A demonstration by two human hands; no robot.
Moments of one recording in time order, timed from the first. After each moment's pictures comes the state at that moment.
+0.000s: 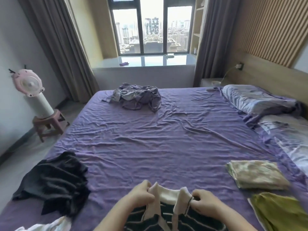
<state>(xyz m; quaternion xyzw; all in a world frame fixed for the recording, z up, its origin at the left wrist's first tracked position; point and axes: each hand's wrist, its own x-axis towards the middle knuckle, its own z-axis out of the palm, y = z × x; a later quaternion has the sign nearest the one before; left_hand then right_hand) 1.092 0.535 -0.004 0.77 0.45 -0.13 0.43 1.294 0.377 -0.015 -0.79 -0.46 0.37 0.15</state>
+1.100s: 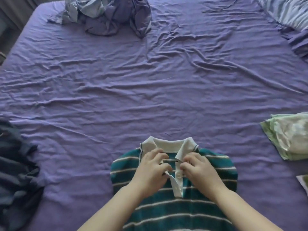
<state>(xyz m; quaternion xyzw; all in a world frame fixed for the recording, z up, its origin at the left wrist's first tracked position) 1.193 0.640 -0.250 0.96 0.16 0.05 0.21 1.351 0.508 -0.260 -0.75 -0.64 0.11 0.12</state>
